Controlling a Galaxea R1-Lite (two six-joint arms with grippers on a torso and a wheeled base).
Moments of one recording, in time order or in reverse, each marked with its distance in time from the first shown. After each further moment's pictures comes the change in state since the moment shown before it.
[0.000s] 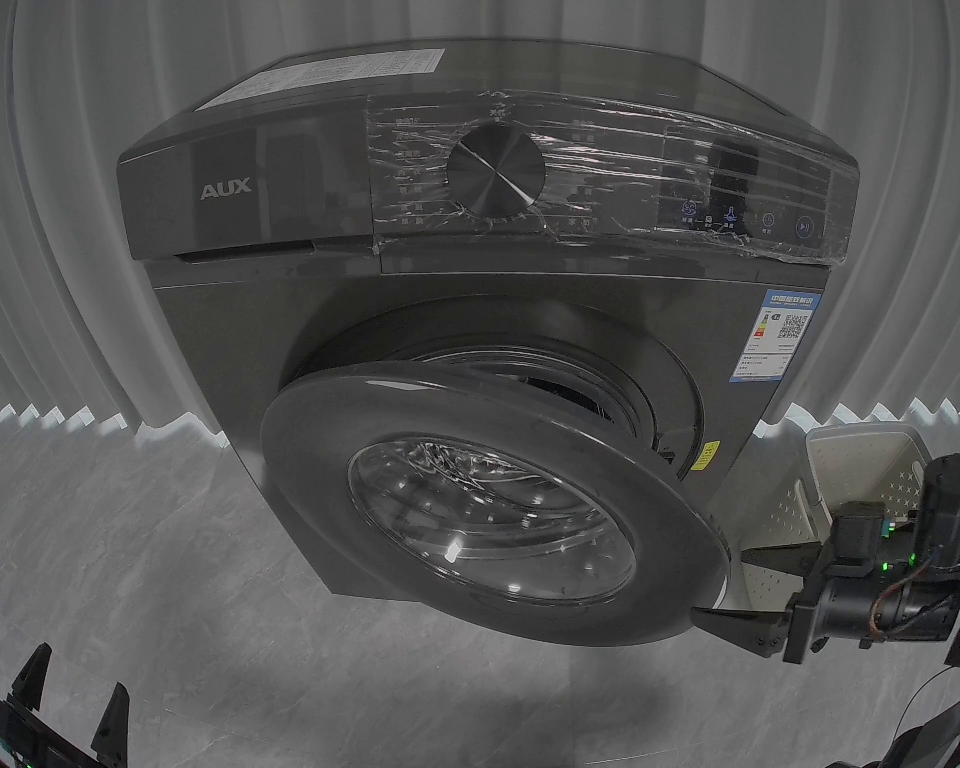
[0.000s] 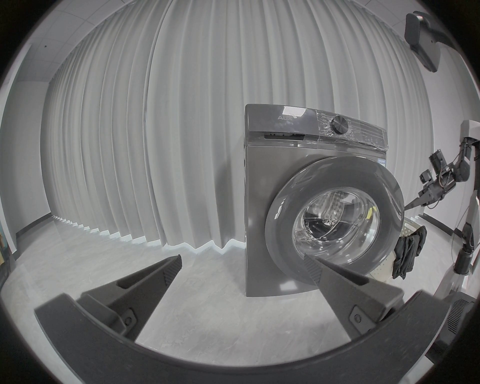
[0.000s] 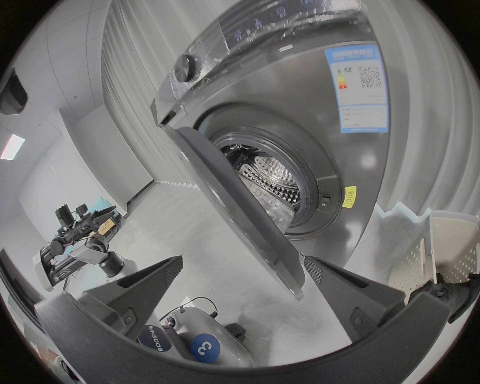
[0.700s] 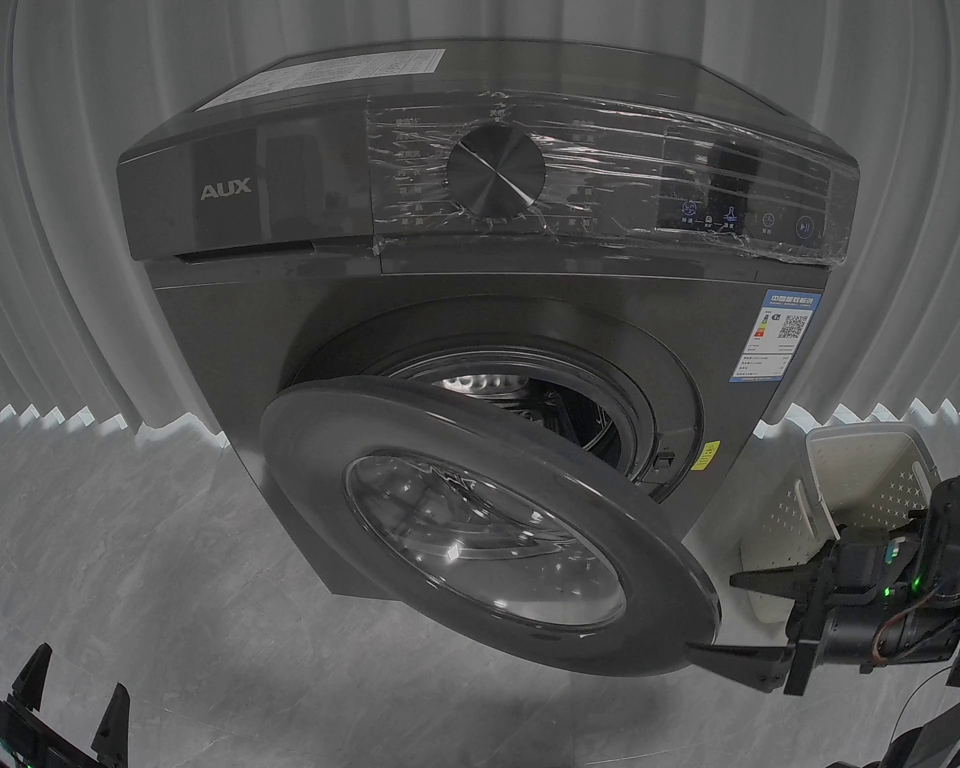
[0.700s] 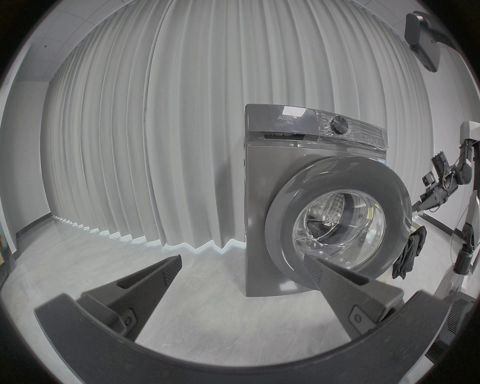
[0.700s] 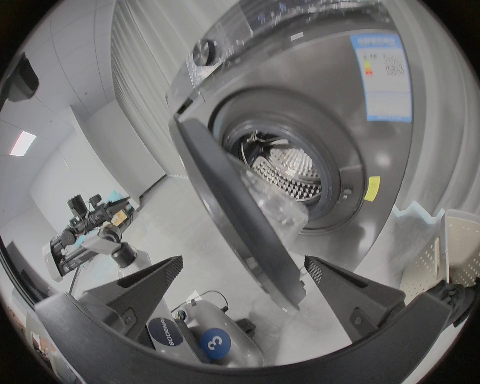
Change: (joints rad) left arm 0.000 0.000 0.000 0.000 -0.001 0.000; right arm 0.087 -0.021 0.052 -0.050 0.008 0.019
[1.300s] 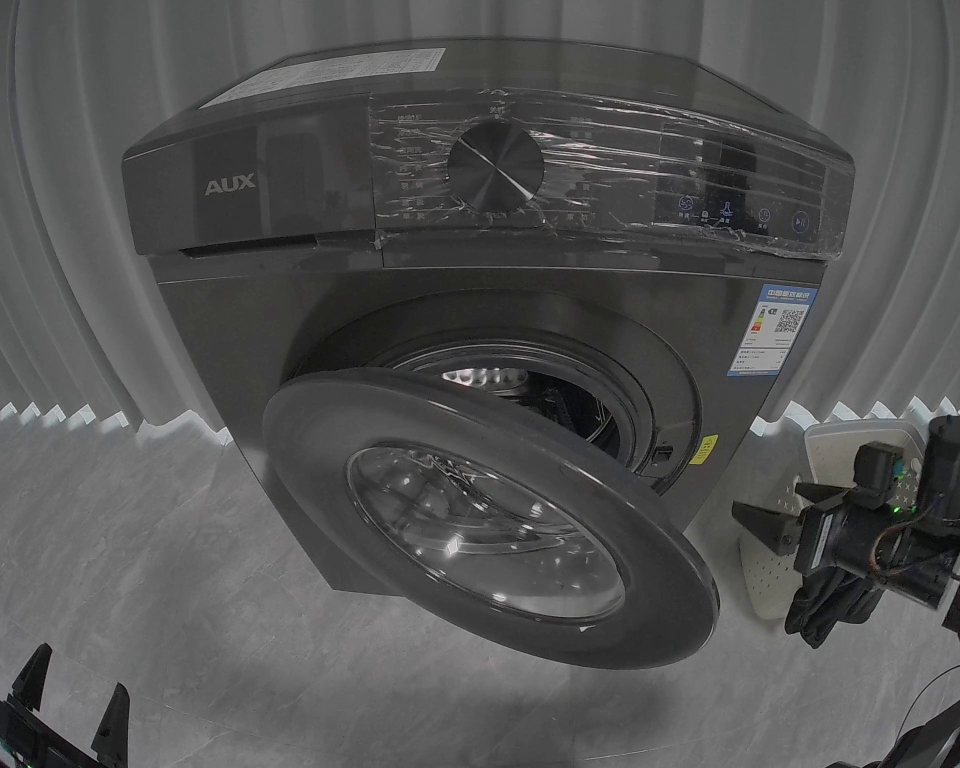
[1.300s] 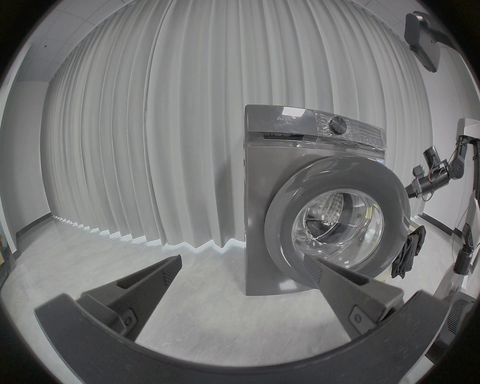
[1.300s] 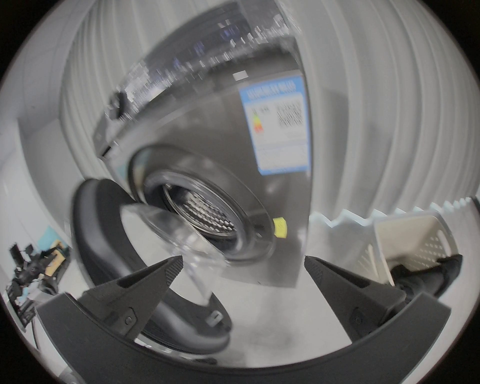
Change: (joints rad) left arm -0.001 0.000 0.000 0.000 0.000 0.000; right arm -0.221 0.076 -0.124 -0.010 -0.263 0.029
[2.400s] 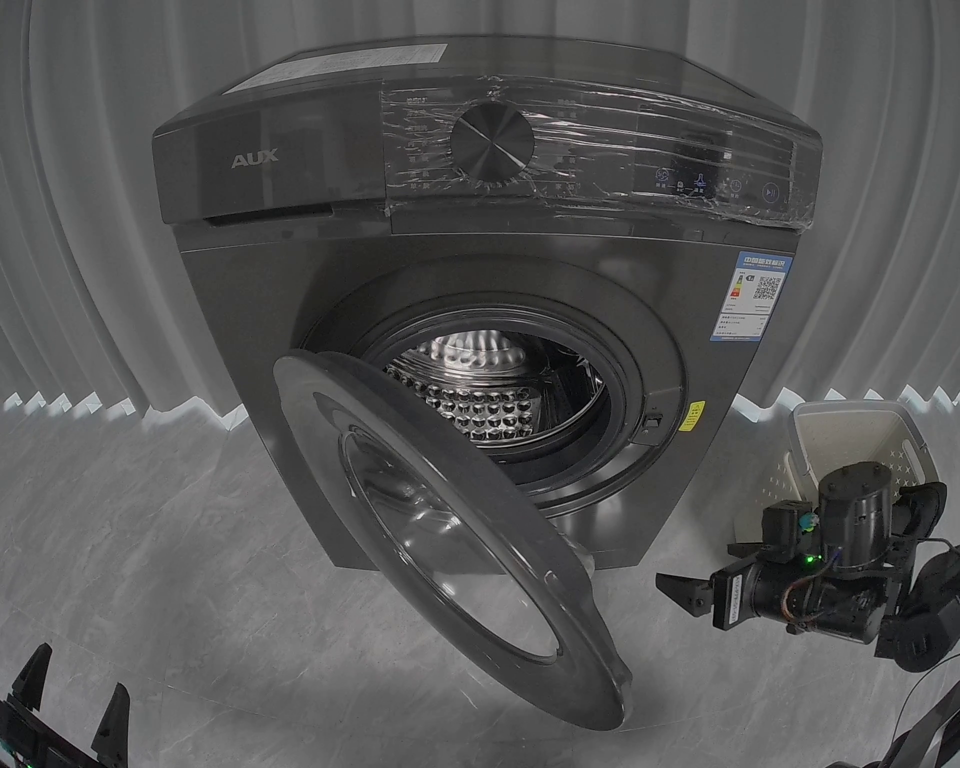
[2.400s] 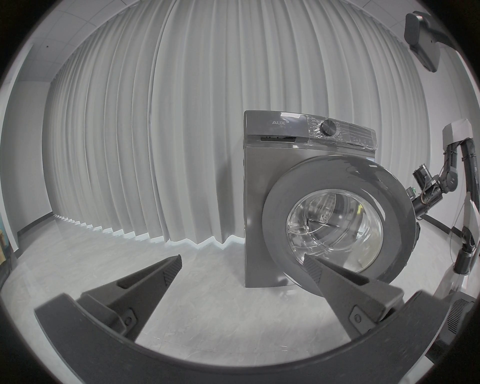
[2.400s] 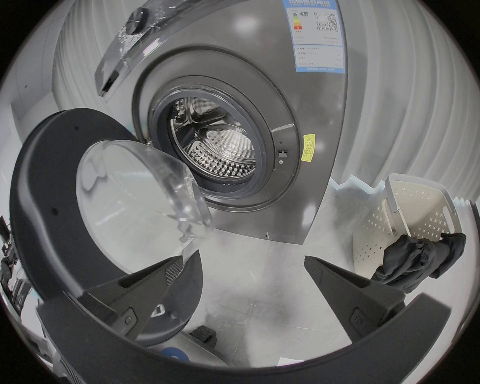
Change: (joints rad) left arm 0.000 0.000 0.000 0.000 -0.001 0.000; right arm 0.165 0.273 0.010 -0.068 -0.089 0.029
